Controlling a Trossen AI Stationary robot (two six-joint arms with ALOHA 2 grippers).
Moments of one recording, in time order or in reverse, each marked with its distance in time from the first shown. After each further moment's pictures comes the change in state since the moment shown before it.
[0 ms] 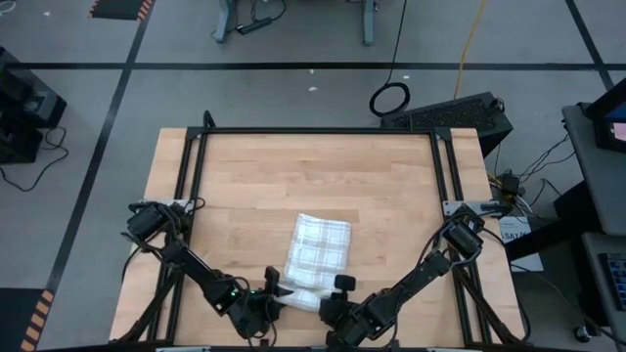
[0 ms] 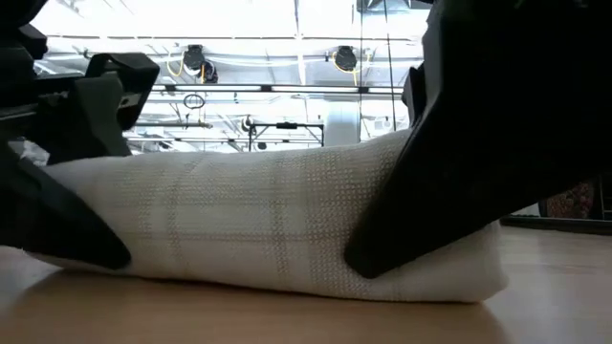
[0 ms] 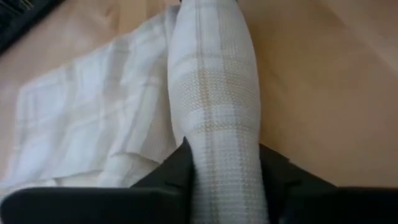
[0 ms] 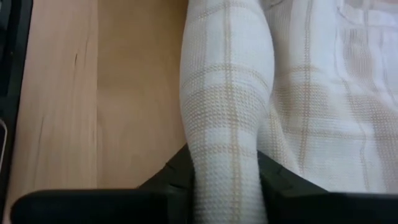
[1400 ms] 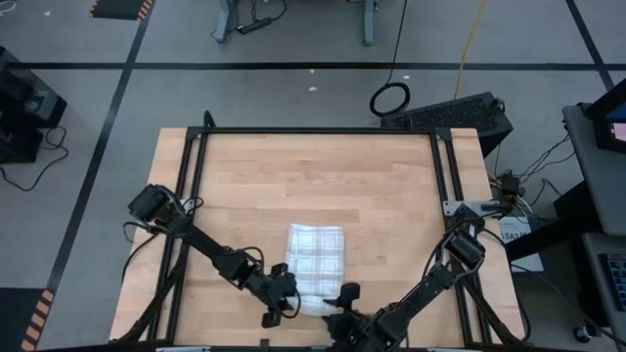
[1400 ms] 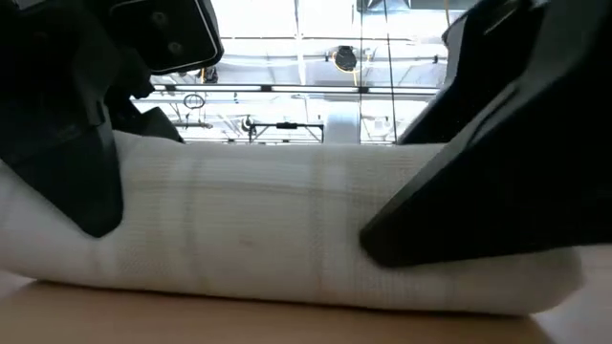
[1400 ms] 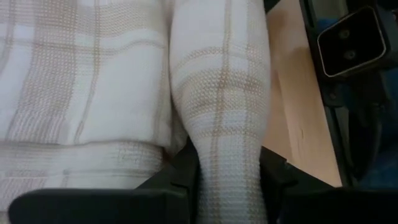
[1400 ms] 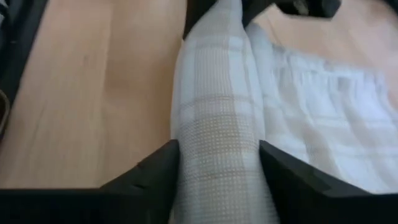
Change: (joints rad) left arm 0.228 -0.097 0.000 -0.064 0.670 -0.523; right arm 0.089 0.038 0.000 0.081 0.323 -0.137
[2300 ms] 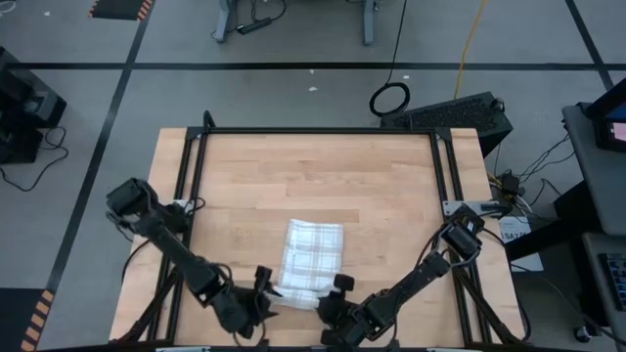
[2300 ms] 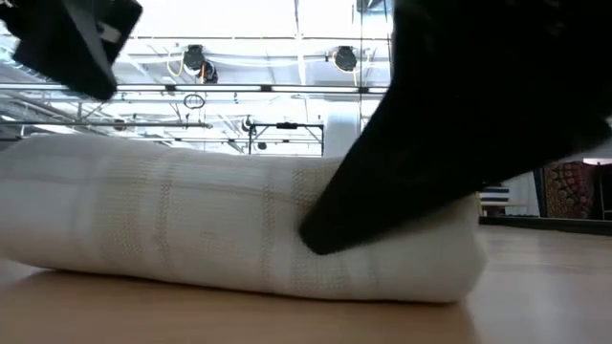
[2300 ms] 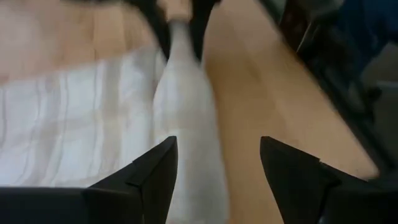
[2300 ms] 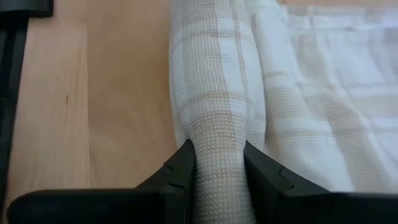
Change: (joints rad) left arm -0.240 -0.171 -0.003 -0.137 -0.453 0.373; right arm -0.092 -0.023 0.001 -0.022 -0.237 0.190
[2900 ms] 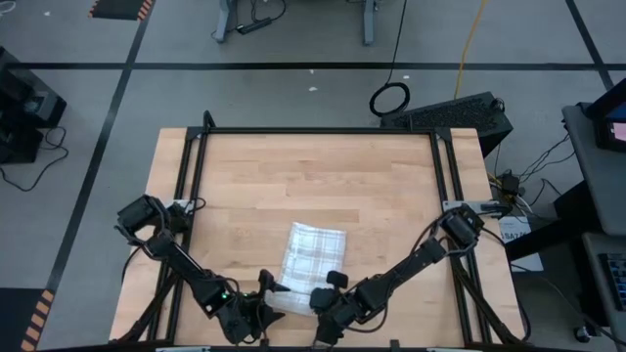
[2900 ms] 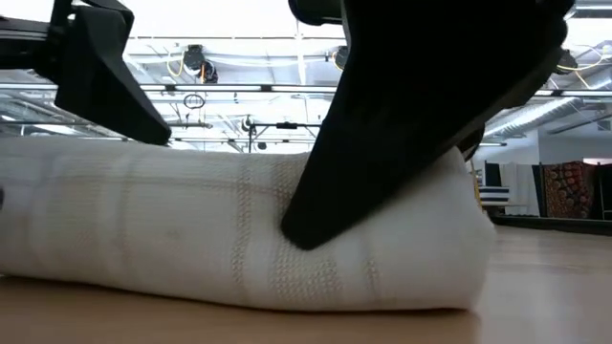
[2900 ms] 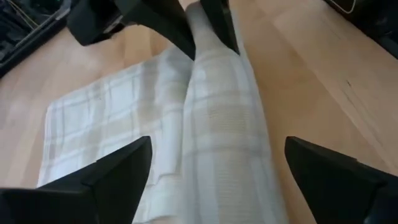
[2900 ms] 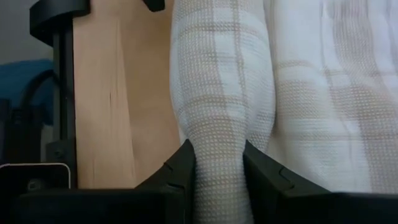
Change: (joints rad) left arm -0.043 0.174 0.002 0.153 -0.237 0.150; right arm -0.090 -0.052 -0.001 0.012 -0.352 0.010
